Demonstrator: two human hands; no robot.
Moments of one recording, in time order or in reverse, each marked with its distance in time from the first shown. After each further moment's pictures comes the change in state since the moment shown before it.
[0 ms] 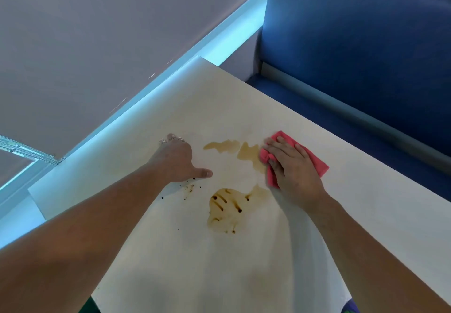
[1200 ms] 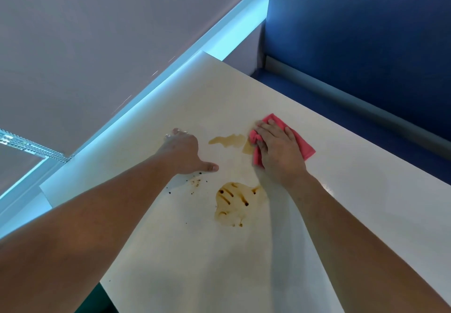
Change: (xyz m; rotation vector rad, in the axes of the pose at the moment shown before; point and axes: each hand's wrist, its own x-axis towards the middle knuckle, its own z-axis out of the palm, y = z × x) left_hand -0.004 0.005 -0.012 -0.043 -0.042 -0.003; right_hand 0.036 -0.040 0.011 0.032 0.028 0.053
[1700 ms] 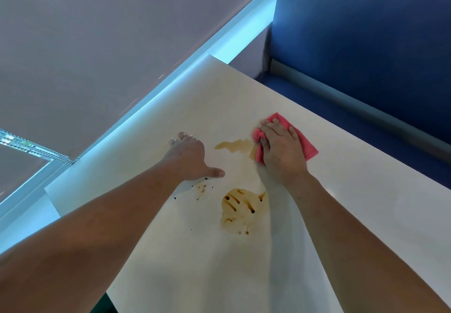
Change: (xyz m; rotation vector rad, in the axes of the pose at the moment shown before) left_hand 0.004 -0.002 0.004 0.039 -0.028 -0.020; right_hand 0.021 -0.008 0.003 0.022 0.038 0.049
